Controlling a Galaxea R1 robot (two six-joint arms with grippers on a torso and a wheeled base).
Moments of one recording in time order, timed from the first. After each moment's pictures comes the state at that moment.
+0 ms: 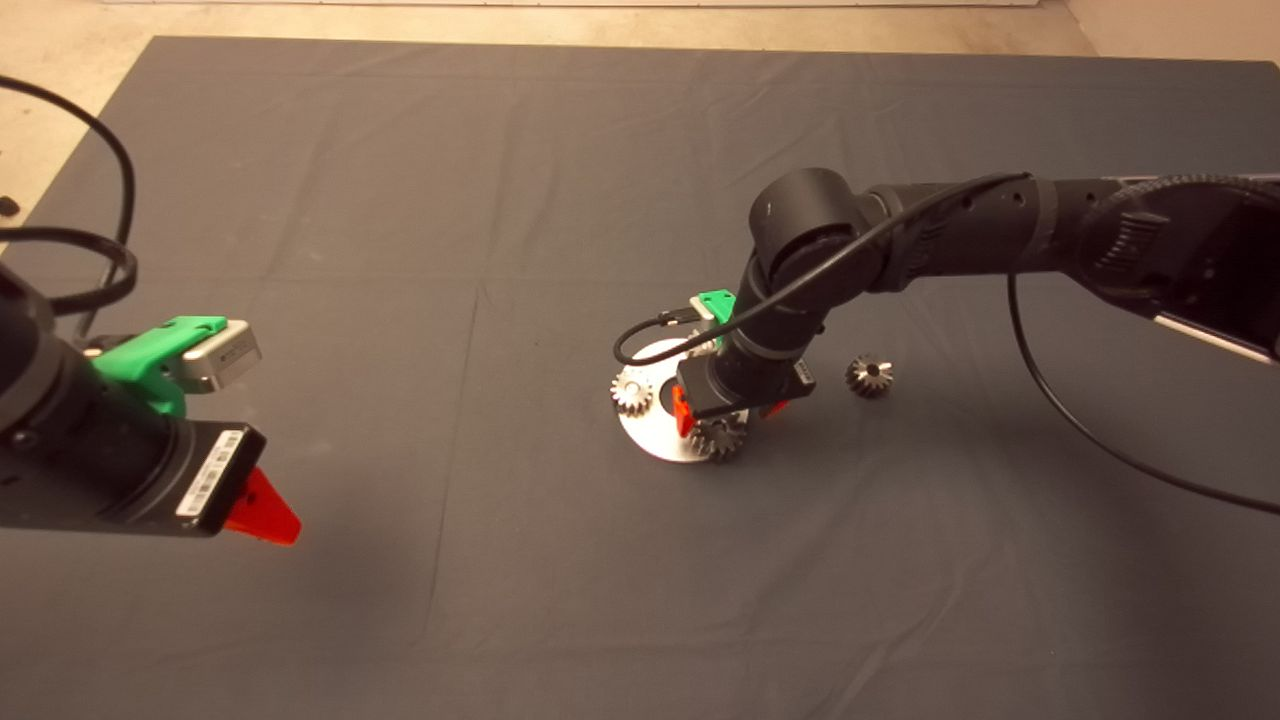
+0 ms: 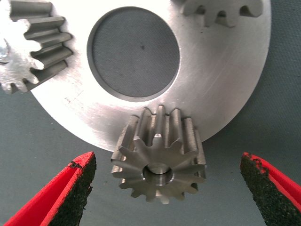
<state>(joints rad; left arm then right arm) -0.72 2.00 -0.53 -0.14 1.53 -1.43 0.31 2.81 -1.21 -0.25 -1.51 1.39</state>
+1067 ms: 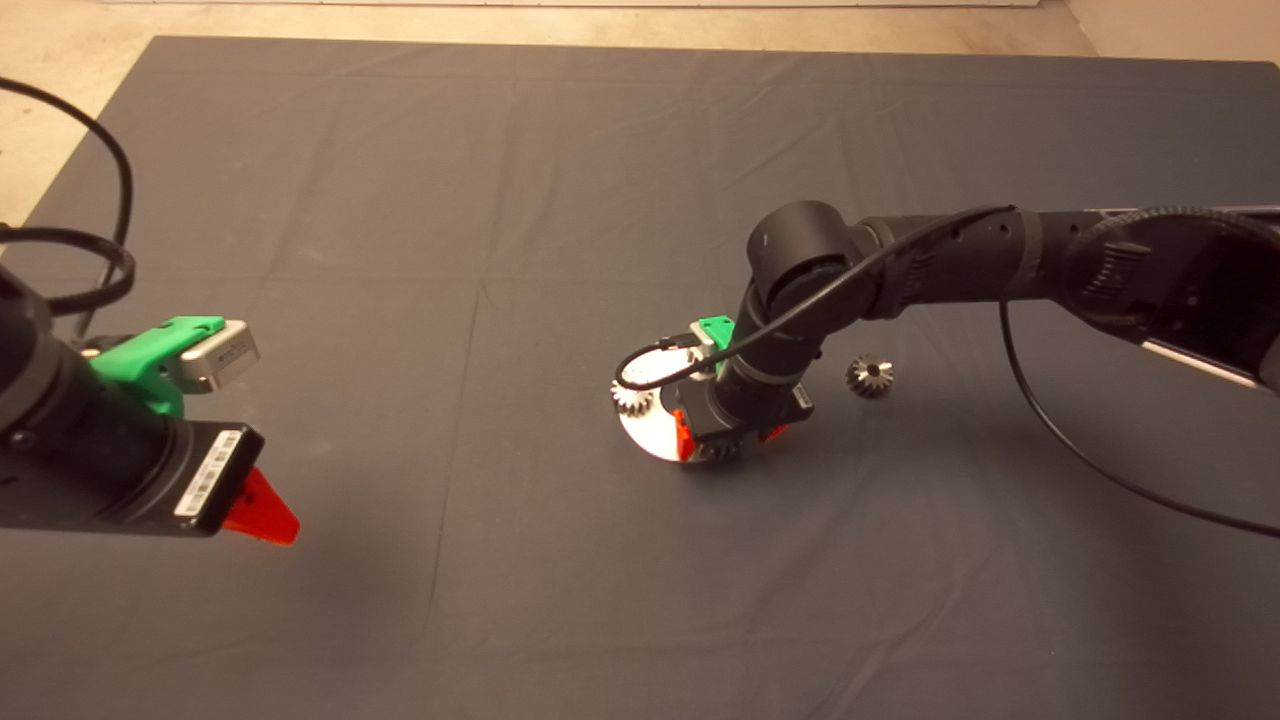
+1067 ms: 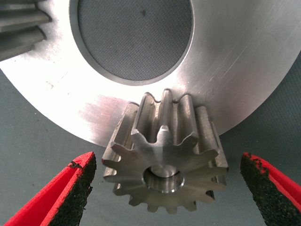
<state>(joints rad) -0.72 2.00 -0.53 -0.14 1.53 -1.43 0.26 2.80 -1.20 -0.26 -1.51 1.39</state>
